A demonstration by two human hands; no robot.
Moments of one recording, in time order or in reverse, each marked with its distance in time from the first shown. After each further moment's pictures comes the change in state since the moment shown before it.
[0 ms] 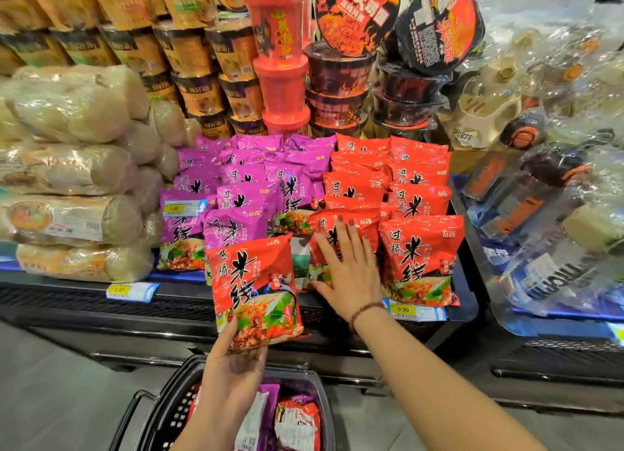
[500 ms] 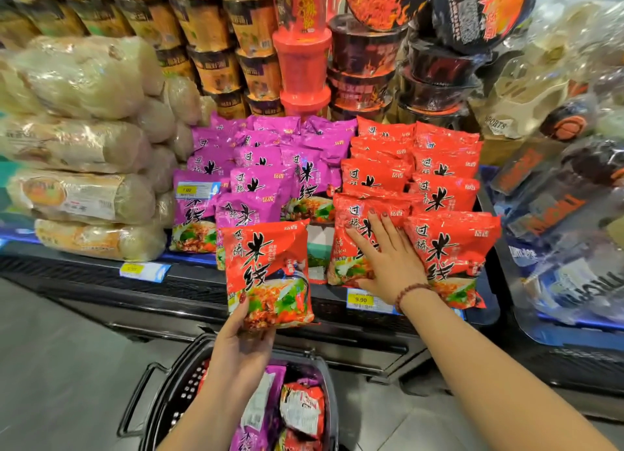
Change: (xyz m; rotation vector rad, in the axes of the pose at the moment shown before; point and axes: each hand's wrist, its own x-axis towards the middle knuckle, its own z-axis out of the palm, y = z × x) left_hand 0.010 0.003 0.008 0.008 -0.010 0.030; right_hand 0.008 0.059 -0.002 -0.056 -0.328 -0.094
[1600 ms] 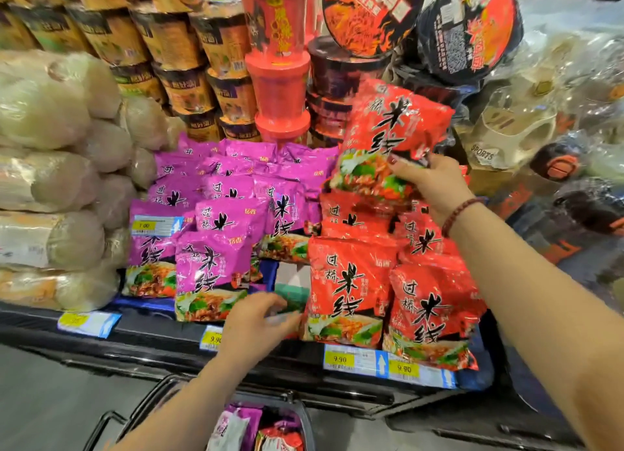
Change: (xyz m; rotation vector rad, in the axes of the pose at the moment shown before) left_hand 0.115 -0.011 0.061 1.773 -0.311 0.975; right_hand 0.107 0.089 -0.144 1.439 0.329 0.419
